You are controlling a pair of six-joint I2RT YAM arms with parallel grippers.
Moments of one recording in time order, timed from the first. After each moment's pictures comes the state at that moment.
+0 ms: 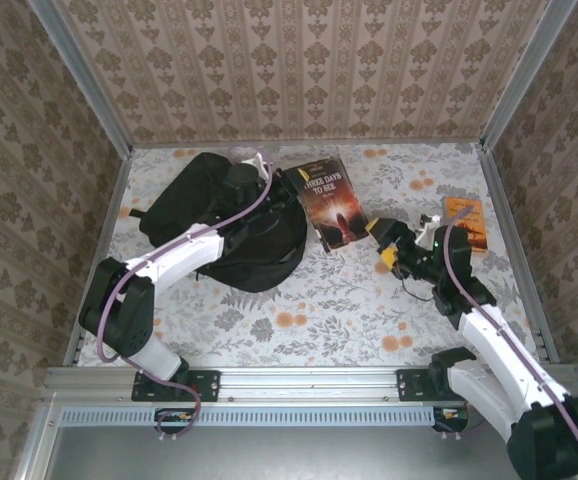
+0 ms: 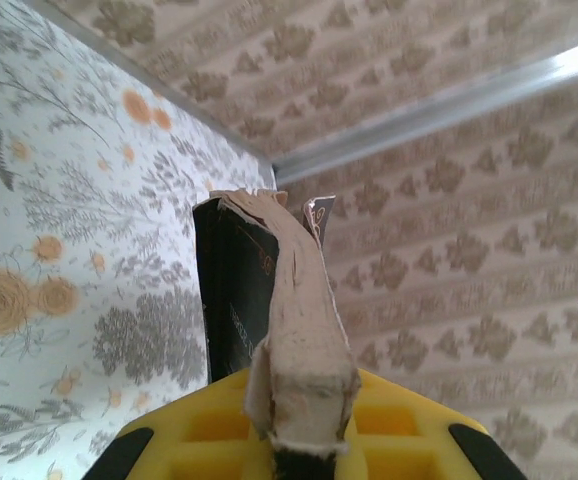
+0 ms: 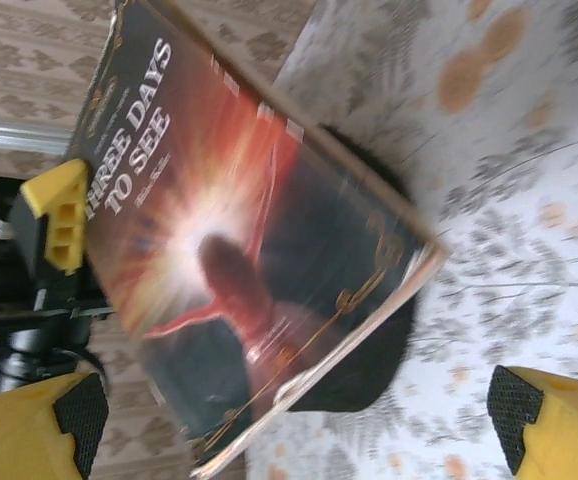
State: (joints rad) left arm -0.63 1.57 1.08 0.32 0.25 -1.14; right arm 0.20 0.86 0.50 0.02 -0.49 1.19
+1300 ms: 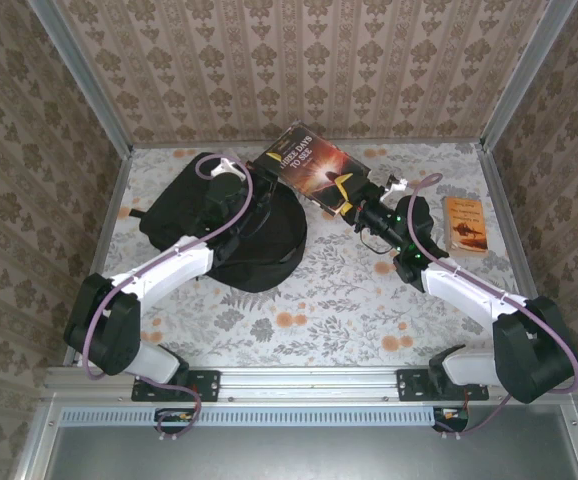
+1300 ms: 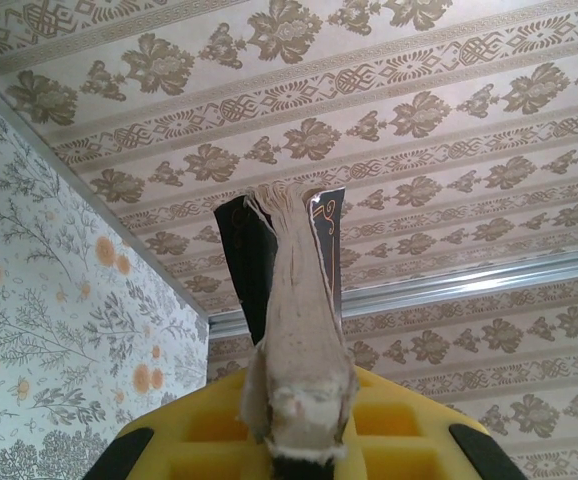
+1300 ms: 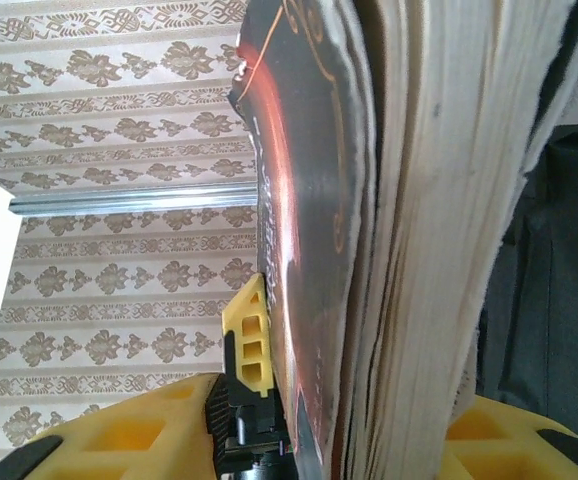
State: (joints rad) left arm -0.63 1.46 0.97 0.50 -0.05 -1.35; right arm 0.40 1.29 0.71 0.64 -0.27 1.60
